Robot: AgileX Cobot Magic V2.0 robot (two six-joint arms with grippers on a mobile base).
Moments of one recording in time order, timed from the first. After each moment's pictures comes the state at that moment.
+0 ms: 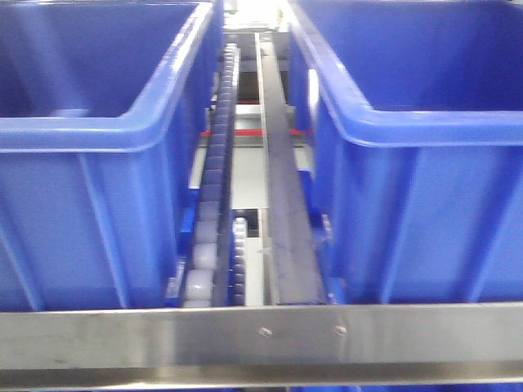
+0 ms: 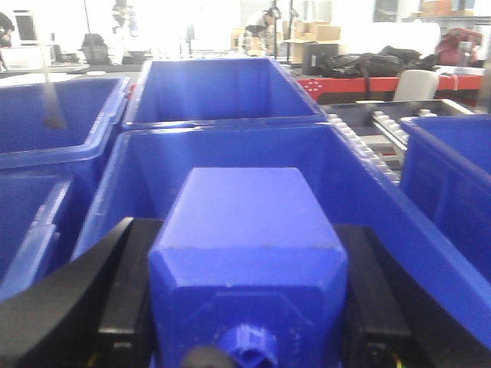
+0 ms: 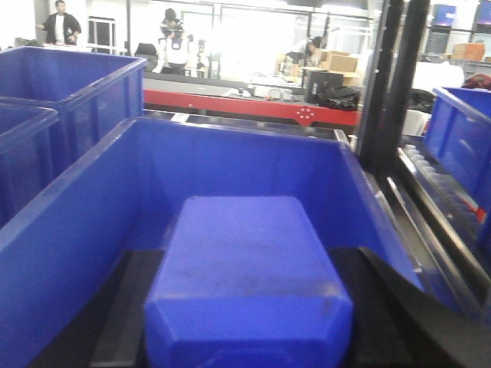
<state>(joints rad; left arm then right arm) -0.14 0.24 -0.52 -0.03 0.33 0.05 0.06 0.21 -0.29 0.01 0.05 -0.04</state>
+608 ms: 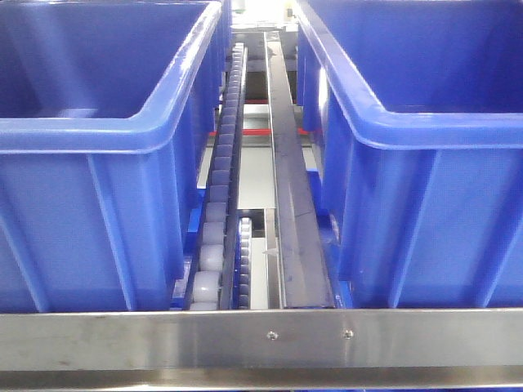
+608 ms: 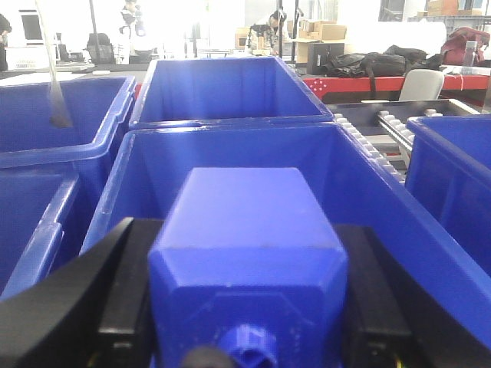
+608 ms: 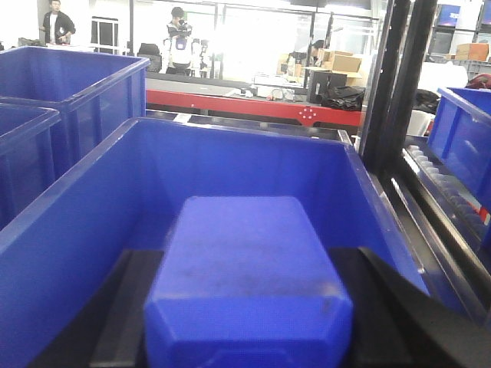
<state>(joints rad) -0.14 0.24 -0.52 -0.03 0.33 0.05 0.06 0.21 -0.29 0.01 0.05 -0.04</state>
